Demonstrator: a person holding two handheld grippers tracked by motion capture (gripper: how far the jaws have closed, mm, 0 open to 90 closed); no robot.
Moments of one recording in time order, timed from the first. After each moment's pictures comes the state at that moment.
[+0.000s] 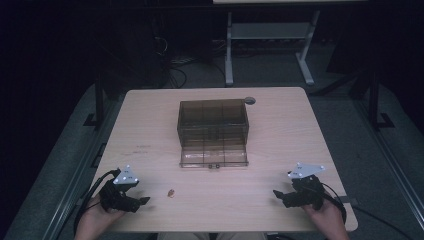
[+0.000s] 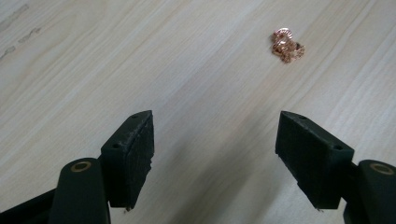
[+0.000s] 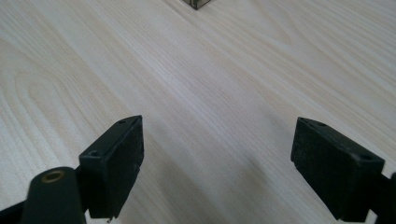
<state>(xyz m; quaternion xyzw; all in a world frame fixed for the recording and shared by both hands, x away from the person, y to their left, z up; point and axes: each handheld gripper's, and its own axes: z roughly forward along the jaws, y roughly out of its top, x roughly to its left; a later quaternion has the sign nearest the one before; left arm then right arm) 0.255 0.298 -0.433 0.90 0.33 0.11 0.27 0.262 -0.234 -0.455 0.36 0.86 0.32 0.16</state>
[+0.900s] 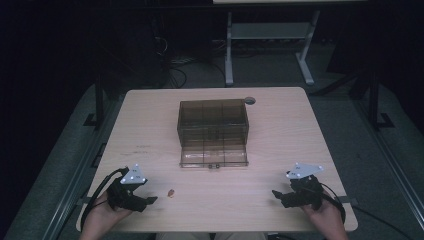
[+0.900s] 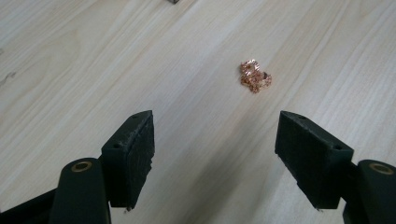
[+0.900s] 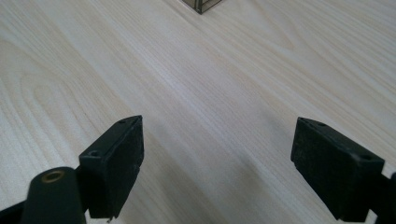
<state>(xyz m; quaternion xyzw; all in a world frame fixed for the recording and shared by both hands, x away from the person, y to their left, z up) 0.258 0.276 -0.426 0.91 0.28 0.11 0.27 0.260 -0.229 -0.452 0.35 0.87 0.31 0.17</state>
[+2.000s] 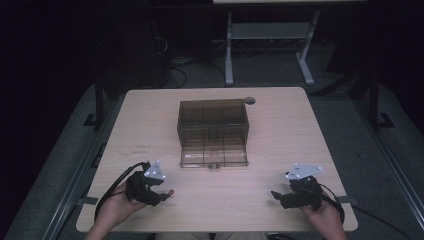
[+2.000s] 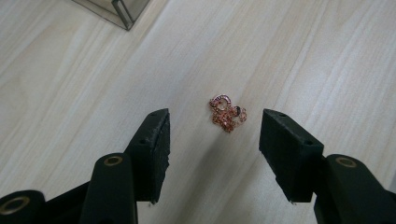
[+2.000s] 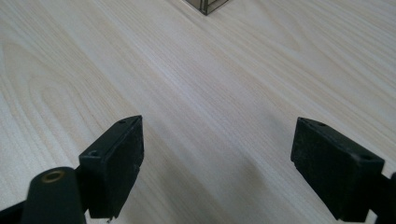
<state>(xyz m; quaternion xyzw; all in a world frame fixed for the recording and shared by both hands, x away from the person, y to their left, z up) 0.278 0.232 -0.425 0.94 0.23 0.07 0.22 0.258 -0.227 -0.453 0.35 0.86 0.32 0.16</state>
